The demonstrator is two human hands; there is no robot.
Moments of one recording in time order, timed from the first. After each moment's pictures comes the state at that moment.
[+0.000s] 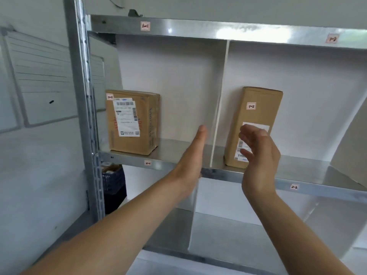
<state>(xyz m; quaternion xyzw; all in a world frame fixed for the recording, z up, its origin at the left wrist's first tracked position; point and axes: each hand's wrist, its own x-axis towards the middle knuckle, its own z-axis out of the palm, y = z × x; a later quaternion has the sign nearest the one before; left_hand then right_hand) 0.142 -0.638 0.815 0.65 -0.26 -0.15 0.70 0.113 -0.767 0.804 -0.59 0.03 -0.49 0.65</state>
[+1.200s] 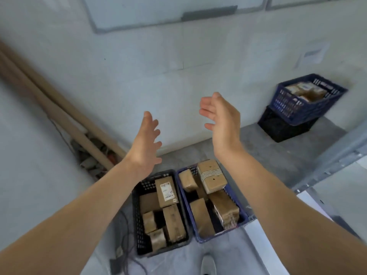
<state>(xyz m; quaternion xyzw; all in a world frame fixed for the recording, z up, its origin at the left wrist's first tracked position) 0.127 -0.115 0.566 0.56 0.38 0.12 0.73 0.251 -0.233 0.589 -0.65 -0.17 0.19 0.71</state>
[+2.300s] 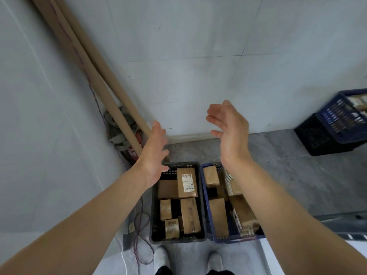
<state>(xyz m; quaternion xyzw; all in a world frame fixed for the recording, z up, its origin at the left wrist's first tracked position) 0.057 0.018 0.484 0.45 0.45 0.14 0.75 0.197 -0.075 0.536 -0.67 -0.17 0.29 0.67</state>
